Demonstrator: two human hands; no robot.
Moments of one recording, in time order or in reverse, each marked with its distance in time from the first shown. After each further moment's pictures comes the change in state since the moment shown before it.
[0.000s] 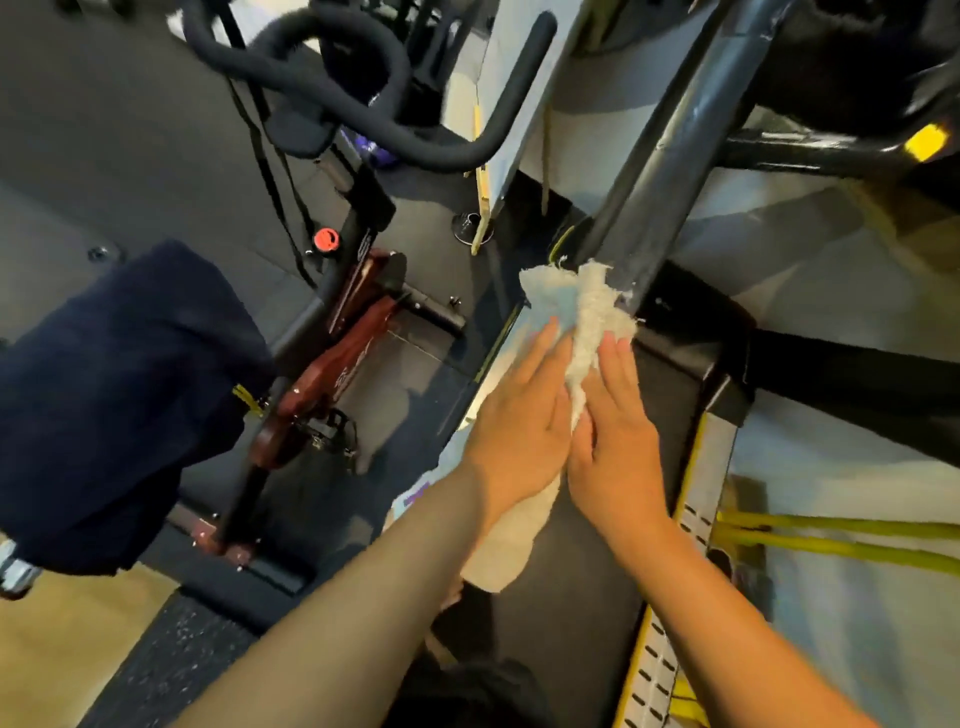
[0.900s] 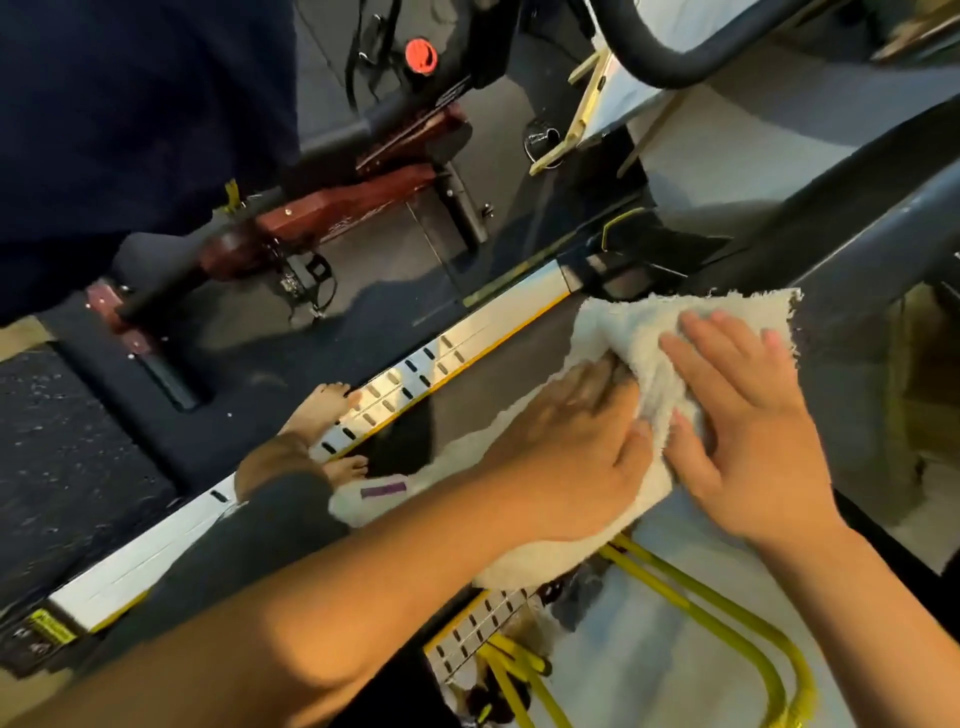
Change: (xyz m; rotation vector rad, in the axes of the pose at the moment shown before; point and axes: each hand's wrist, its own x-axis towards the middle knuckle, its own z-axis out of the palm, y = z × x) left_hand -0.013 -0.014 -0.012 -0.242 -0.145 -0.243; right_hand 0.091 0.001 -0.038 -0.592 -0.520 -0.498
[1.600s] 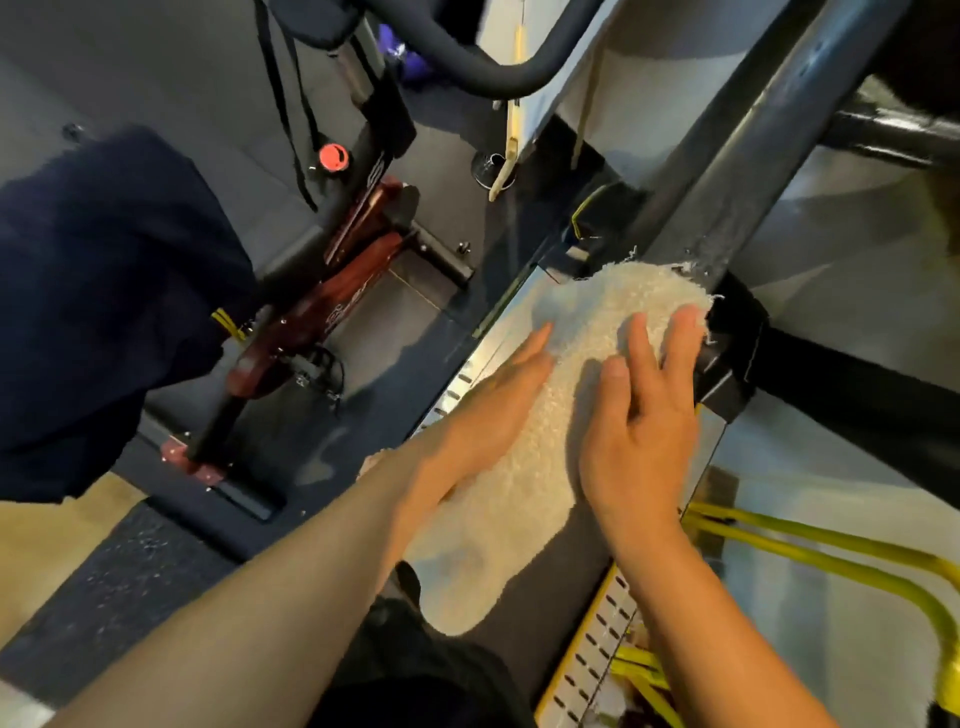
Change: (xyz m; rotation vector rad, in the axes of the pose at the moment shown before) left_hand 0.028 -0.028 -0.003 -0.481 -0.127 -0.197; right_hand -0.019 -0.074 0.044 0.665 0.616 0.726
